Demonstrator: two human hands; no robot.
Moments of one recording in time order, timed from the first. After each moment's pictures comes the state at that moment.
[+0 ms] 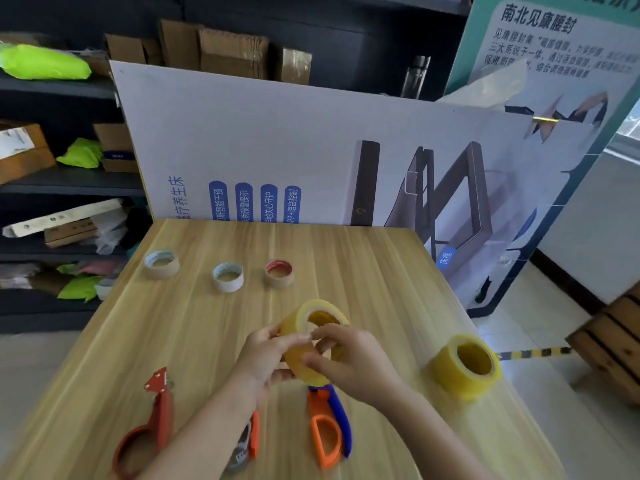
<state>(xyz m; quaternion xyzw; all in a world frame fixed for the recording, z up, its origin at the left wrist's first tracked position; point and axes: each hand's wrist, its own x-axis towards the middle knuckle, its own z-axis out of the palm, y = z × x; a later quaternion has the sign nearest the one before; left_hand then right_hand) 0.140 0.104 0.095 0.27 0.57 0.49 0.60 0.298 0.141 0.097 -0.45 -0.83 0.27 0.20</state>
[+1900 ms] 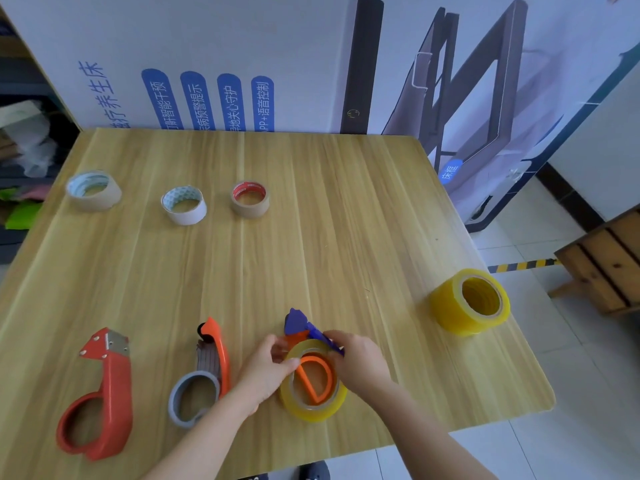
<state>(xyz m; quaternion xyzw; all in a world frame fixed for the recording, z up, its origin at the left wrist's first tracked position) 0.168 0.127 -0.090 0.36 0.71 0.23 0.56 0.339 0.168 -0.064 -0.63 -0.71 0.32 -0.01</state>
